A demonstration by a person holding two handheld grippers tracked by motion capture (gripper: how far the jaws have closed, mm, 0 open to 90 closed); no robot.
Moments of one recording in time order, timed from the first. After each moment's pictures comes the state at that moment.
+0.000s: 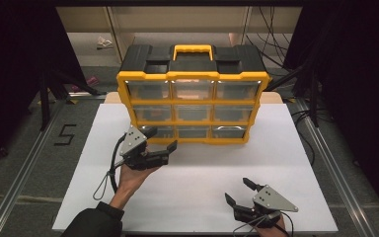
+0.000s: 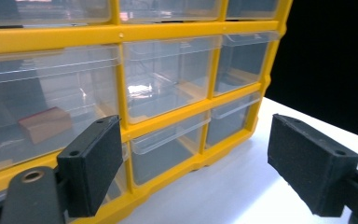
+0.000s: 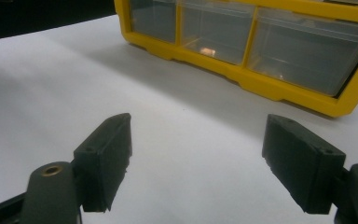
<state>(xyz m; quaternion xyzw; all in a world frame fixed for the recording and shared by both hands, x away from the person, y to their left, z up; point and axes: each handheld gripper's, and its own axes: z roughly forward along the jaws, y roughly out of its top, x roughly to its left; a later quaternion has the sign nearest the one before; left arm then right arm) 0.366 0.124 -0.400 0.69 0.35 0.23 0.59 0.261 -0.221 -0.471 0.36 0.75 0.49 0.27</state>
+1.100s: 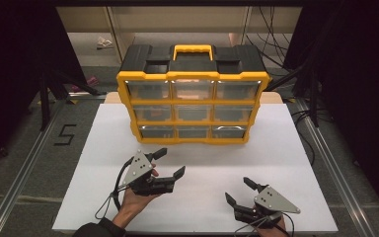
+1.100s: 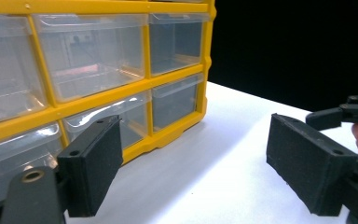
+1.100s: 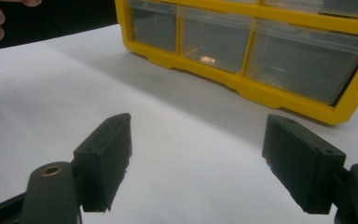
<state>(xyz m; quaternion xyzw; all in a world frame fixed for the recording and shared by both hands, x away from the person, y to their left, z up) 0.319 0.112 -0.429 0.70 0.29 0.21 0.62 0.259 -0.222 -0.469 0.35 0.74 0.51 0.27</state>
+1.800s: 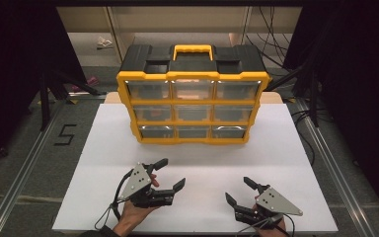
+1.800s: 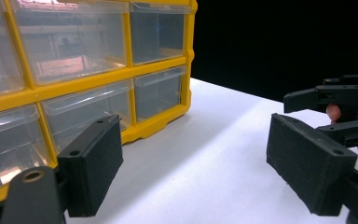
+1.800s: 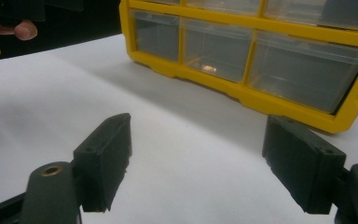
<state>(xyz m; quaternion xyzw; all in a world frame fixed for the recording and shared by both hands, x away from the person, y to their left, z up) 0.300 0.115 -0.446 0.70 0.28 0.20 0.63 0.257 -0.223 -0.467 0.34 0.73 0.52 0.27</state>
